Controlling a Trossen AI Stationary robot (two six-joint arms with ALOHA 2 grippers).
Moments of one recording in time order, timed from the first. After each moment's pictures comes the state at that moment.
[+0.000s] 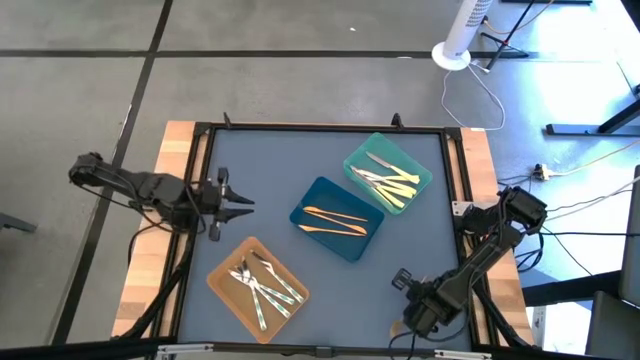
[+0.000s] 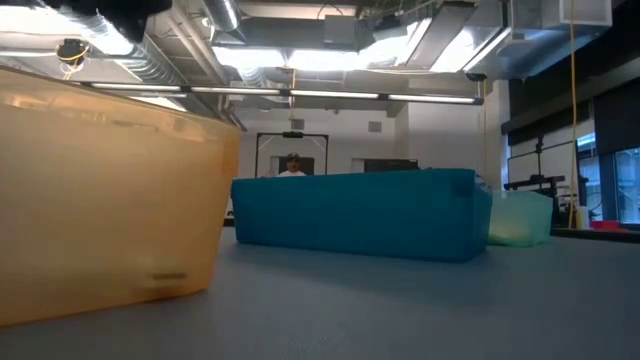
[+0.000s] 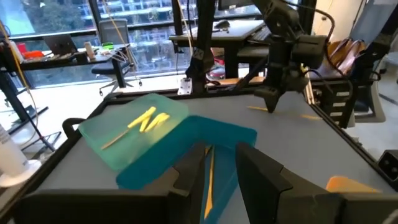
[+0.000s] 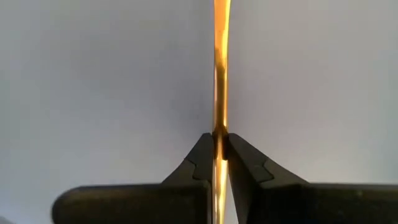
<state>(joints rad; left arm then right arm) -0.31 0.48 0.49 -0.17 -0.34 0.01 0.91 1.74 1.04 -0.83 0.02 -0.03</state>
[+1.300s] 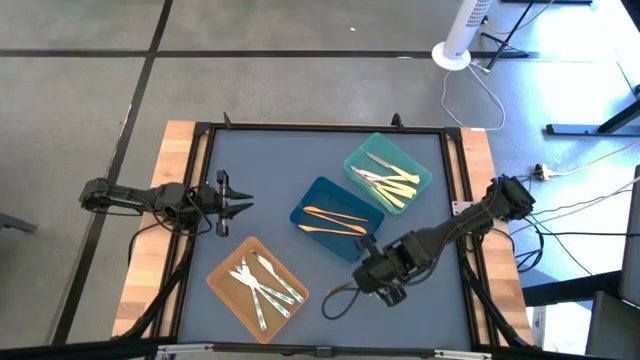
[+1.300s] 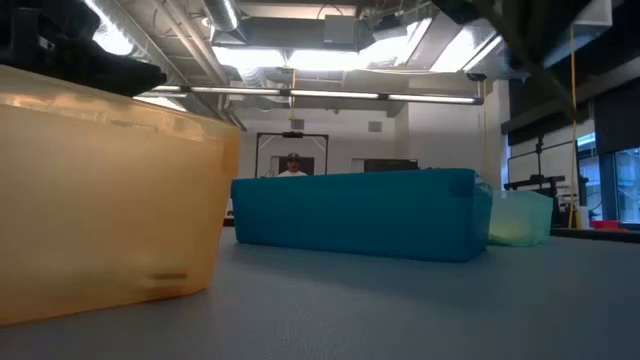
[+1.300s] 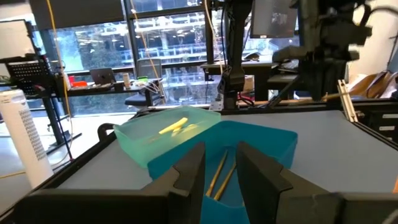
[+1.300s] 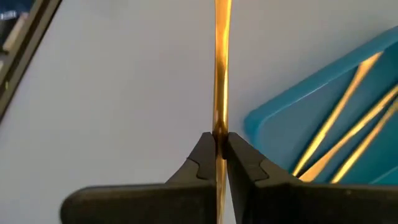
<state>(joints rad) -0.13 0.06 0.01 0.11 -0.27 0.08 0.52 1.74 1.49 -1.00 0.08 -0.03</state>
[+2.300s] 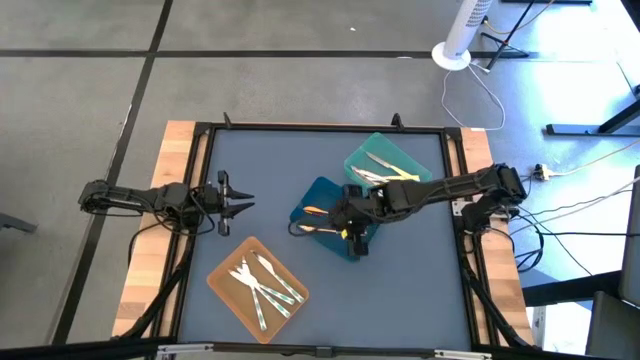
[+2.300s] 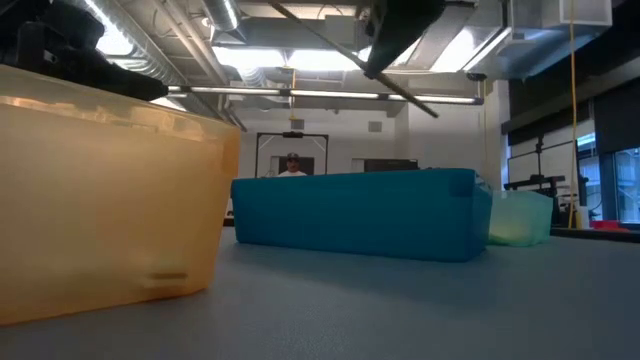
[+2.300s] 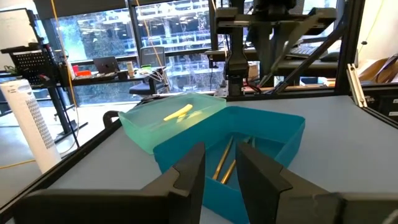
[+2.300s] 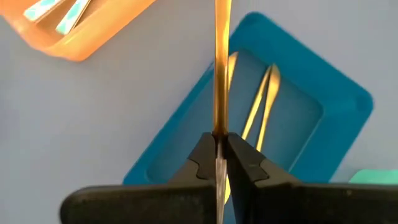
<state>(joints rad) -0.10 0.06 0.01 0.05 -0.27 0.08 0.19 1.74 1.59 -0.93 0.10 0.05</state>
